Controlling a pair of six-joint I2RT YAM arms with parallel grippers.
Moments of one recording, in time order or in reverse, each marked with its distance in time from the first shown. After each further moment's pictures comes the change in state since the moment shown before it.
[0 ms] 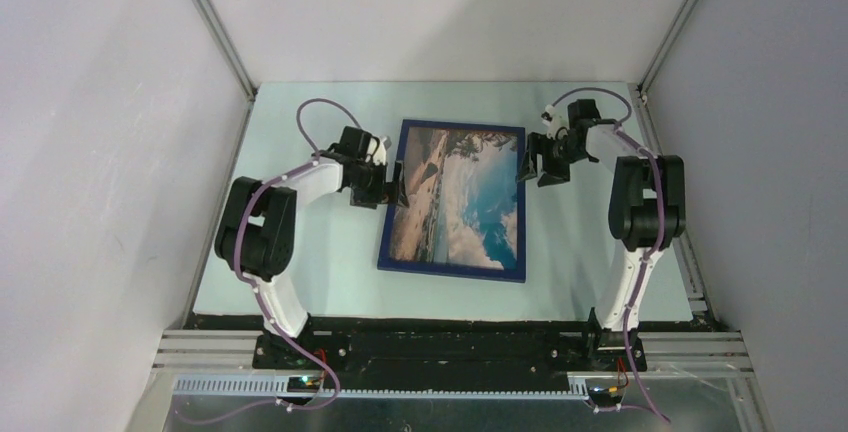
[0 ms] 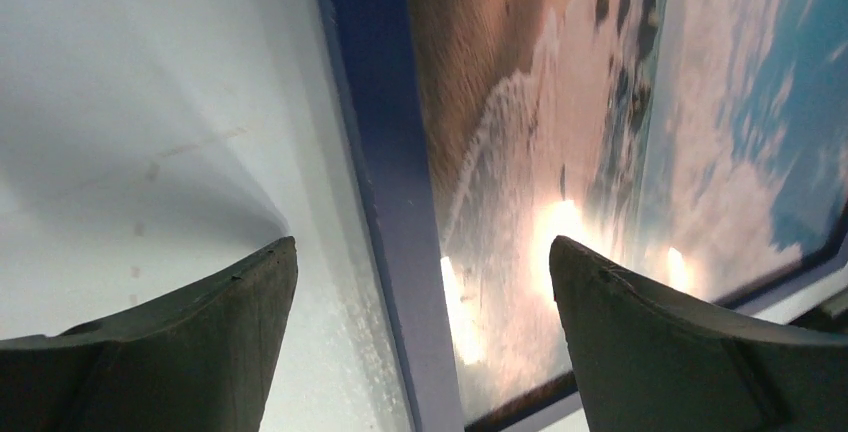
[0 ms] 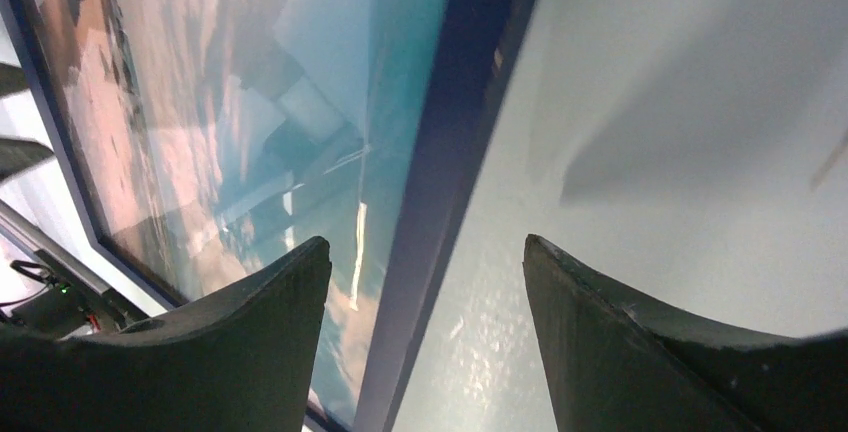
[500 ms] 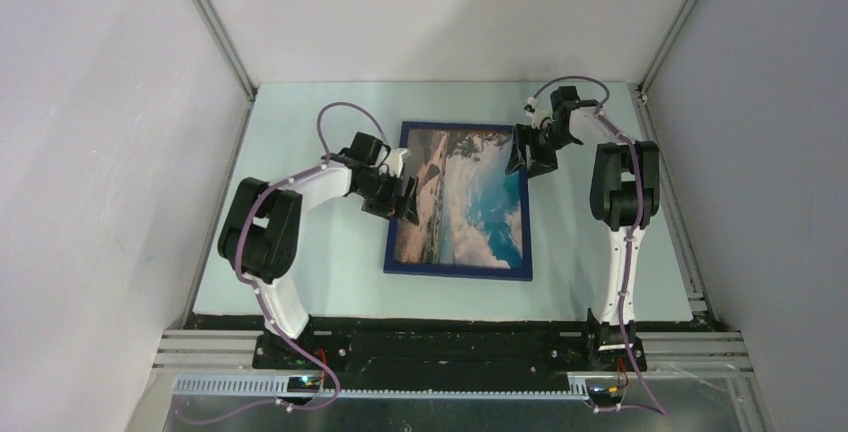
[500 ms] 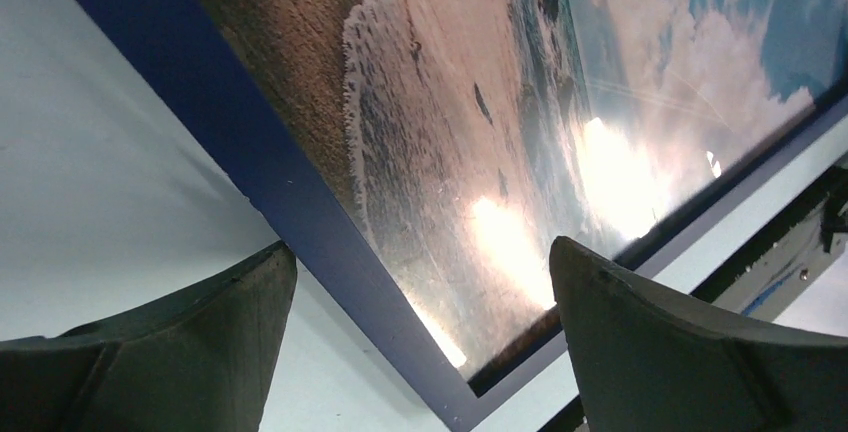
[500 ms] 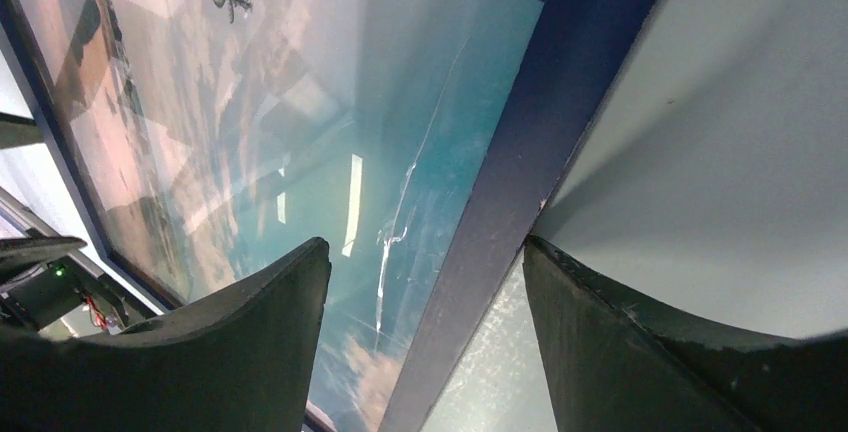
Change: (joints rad) left arm -0.065 -0.002 -0.017 -0.073 0.152 0.182; right arm 0.060 0.254 0.363 -0.208 -0.008 -0.069
